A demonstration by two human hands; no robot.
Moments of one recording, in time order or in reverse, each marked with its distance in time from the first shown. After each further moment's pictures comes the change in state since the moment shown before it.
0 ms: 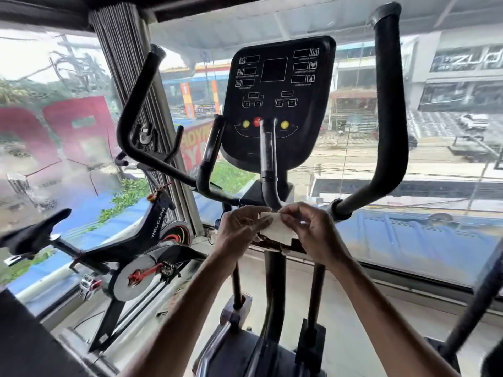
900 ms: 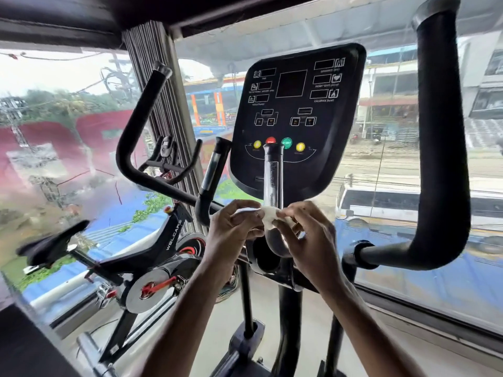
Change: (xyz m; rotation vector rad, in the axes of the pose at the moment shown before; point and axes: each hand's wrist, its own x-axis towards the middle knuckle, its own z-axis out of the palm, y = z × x) left_hand 0.090 0.024 0.010 -0.114 0.235 0.067; right_hand 0.099 0.035 0.010 -0.206 0.251 -0.404
